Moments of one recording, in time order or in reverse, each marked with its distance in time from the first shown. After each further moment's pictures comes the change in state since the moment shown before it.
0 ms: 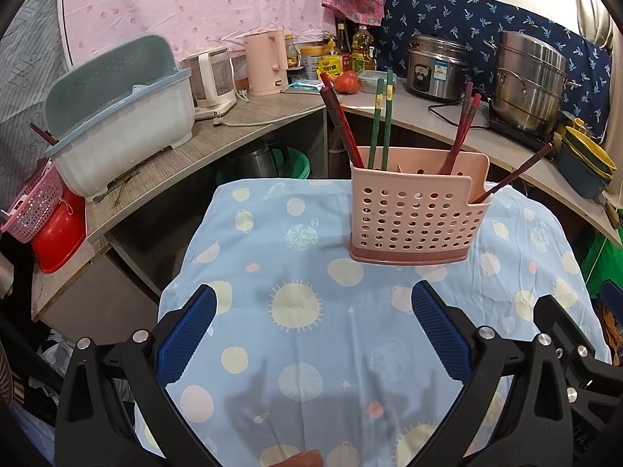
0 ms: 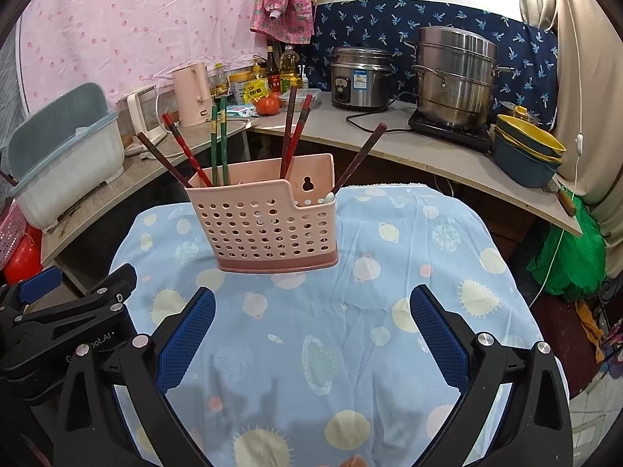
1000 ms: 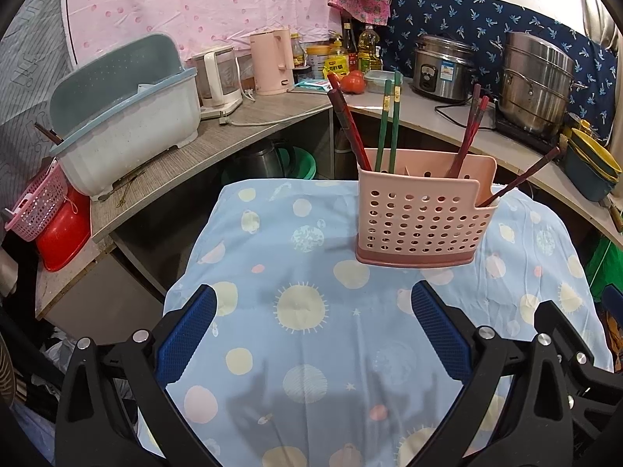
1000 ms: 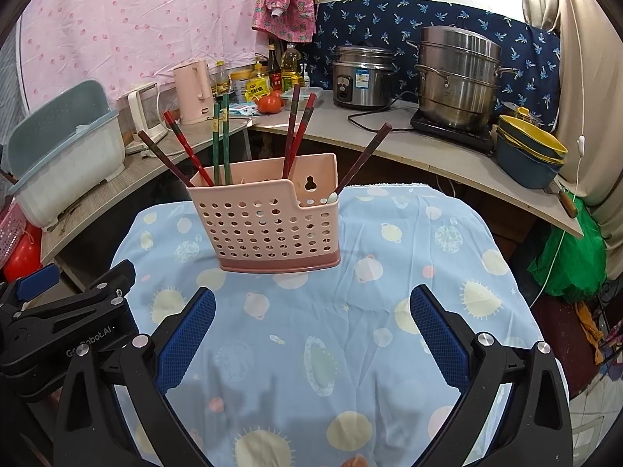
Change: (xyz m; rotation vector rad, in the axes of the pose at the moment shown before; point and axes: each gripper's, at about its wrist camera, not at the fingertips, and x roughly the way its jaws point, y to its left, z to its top) left arm 0.002 0.003 0.003 -0.008 0.001 0.021; right arm 0.003 0.003 0.000 -0.004 0.004 -0.002
